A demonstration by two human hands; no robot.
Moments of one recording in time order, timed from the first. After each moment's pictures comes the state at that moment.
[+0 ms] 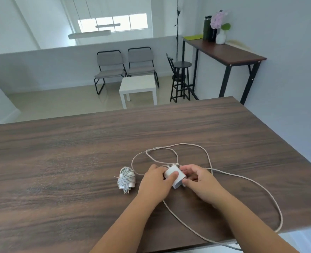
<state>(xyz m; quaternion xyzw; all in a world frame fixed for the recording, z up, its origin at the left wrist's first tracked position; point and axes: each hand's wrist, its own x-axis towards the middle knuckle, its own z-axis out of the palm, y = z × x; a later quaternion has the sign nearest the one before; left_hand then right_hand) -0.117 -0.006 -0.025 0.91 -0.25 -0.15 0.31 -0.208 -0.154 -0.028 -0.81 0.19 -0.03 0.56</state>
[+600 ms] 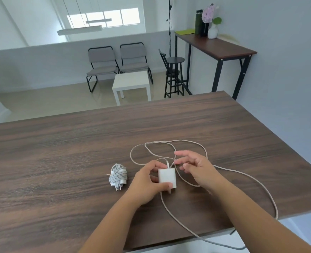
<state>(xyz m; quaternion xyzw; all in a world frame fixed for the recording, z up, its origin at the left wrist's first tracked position) -0.128 0.012 -0.019 0.79 -0.25 -0.25 0.50 -0.210 -0.173 -0.015 -0.75 0.14 -0.07 0.64</state>
